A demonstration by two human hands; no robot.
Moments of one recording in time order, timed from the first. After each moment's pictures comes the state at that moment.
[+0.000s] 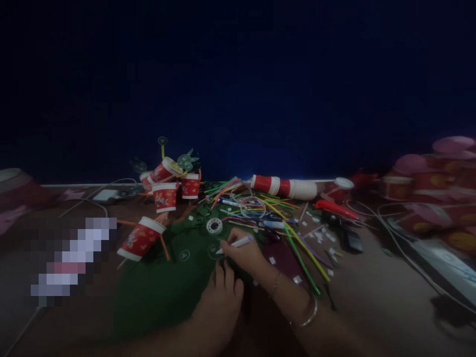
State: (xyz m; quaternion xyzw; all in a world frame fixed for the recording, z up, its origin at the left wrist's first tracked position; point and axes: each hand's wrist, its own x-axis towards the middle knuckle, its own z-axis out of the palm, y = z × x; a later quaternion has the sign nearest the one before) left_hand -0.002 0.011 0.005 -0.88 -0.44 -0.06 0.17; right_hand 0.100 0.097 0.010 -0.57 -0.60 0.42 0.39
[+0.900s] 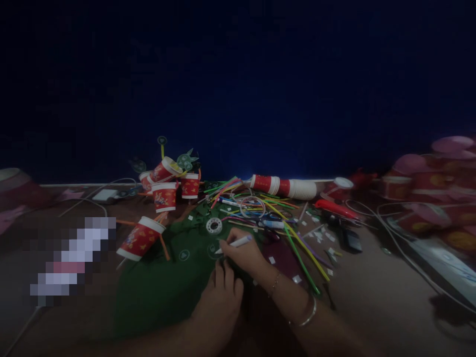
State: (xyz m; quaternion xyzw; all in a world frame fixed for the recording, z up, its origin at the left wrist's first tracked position) left_hand -0.003 0.011 0.008 -0.88 -0.44 -0.05 0.17; right_hand 0.100 0.097 0.009 -0.56 -0.60 0.41 0.39
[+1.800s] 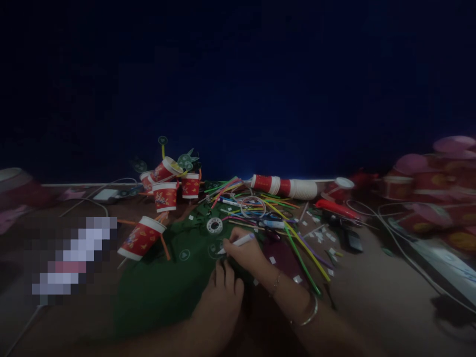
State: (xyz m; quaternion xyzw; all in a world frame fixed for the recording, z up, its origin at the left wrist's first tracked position) left_hand -0.003 0.010 0.009 -0.88 -0.45 -0.05 0.16; right_hand 0.101 0.097 0.012 -0.57 -0.59 0.42 0.39
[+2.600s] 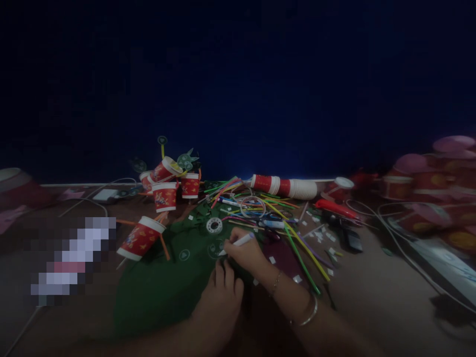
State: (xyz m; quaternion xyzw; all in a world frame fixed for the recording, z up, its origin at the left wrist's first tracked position) left_hand -0.003 0.011 0.009 -0.88 -0.44 -0.05 0.16; right_hand 0.101 0.099 0.009 -0.58 -0.58 0.42 0.39
